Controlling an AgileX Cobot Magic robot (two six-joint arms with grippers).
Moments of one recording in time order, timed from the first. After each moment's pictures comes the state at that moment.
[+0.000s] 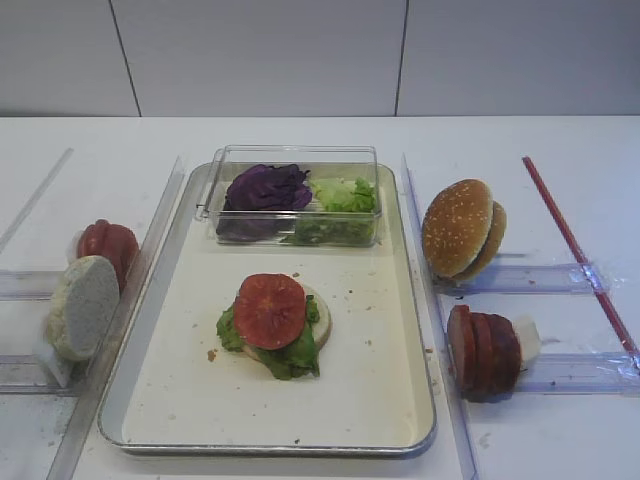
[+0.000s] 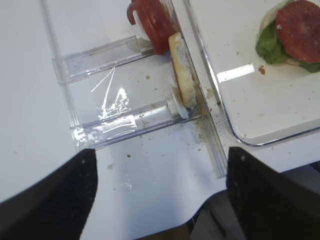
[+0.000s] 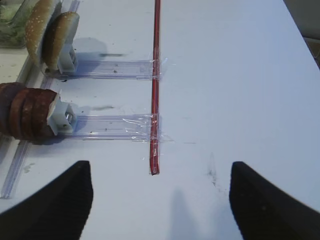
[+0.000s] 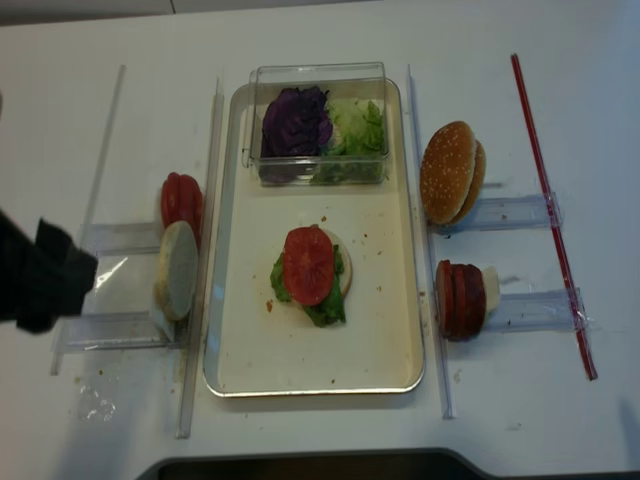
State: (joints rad) left arm -0.22 0.84 -0.98 0.04 1.25 0.01; right arm -0.04 0.00 -0.47 0.09 1.14 -0.05
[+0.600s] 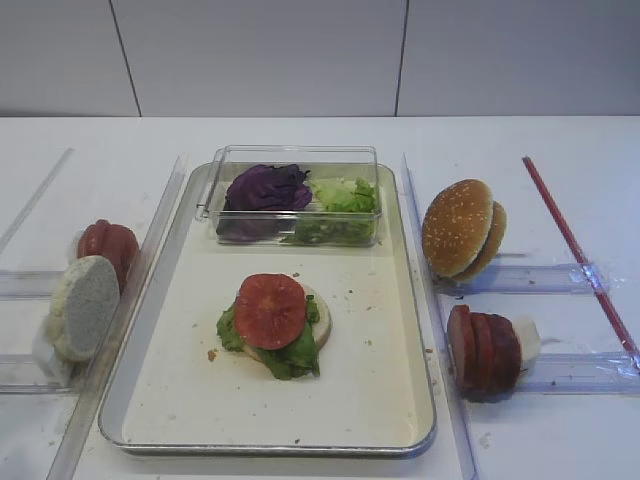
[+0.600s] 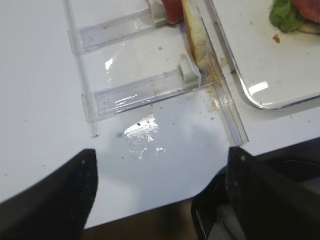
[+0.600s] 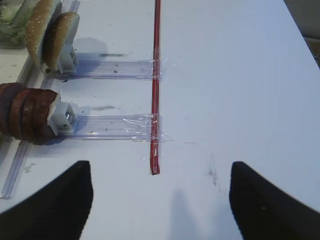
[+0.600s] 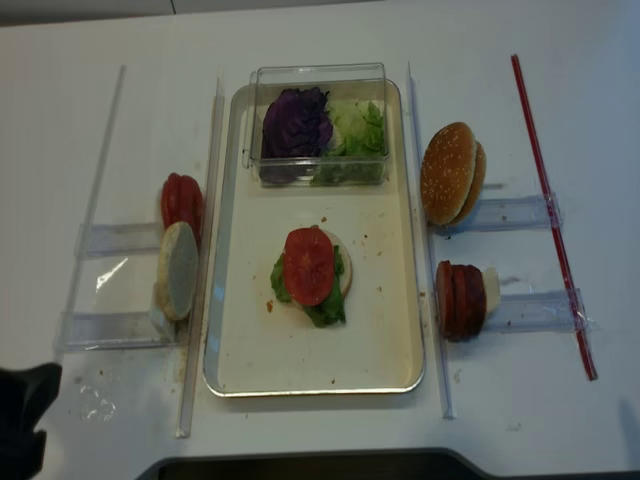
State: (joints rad) left arm -0.22 0.50 -0.75 0.09 1.26 0.00; right arm -0.04 0.00 -0.47 0.09 1.14 -0.05
